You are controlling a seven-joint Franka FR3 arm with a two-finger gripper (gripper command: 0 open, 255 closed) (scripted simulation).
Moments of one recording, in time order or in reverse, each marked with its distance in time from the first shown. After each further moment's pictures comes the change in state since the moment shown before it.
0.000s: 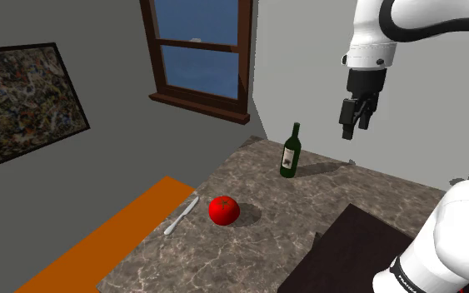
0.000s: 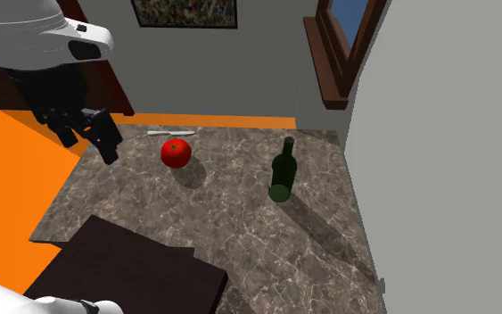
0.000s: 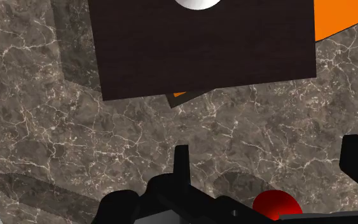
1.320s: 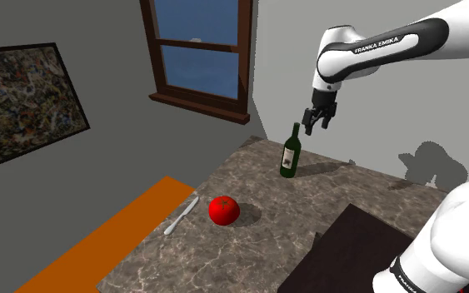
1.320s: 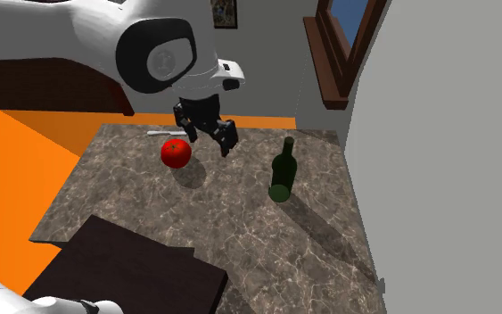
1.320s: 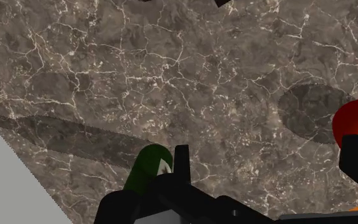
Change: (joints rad) arm -0.072 0.480 -0.185 0.085 -0.070 0.530 -0.117
